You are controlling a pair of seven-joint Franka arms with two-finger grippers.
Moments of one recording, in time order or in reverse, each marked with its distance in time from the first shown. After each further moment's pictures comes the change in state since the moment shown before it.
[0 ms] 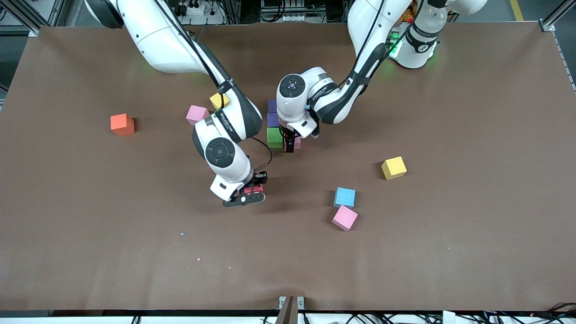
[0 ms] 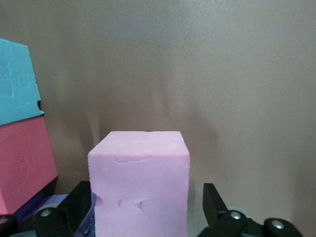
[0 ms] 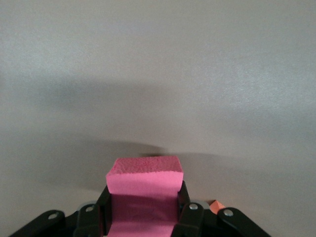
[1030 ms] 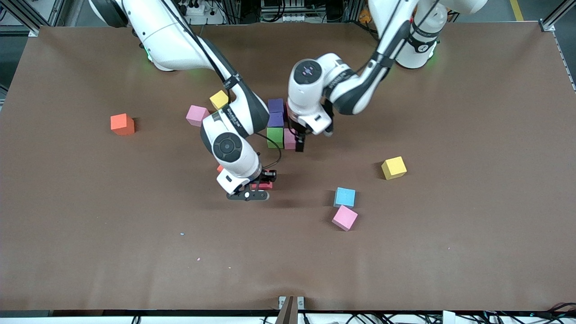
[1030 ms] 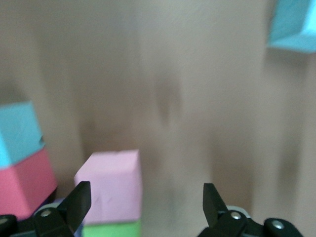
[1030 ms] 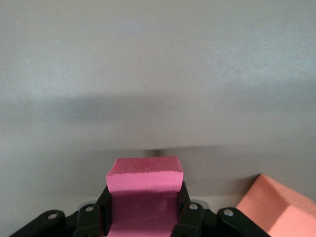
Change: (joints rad) left arm 0.118 -0.184 0.004 -0.074 0.002 -0.084 0.199; right arm 0.049 0.000 0.008 0.000 0.044 0.035 0.234
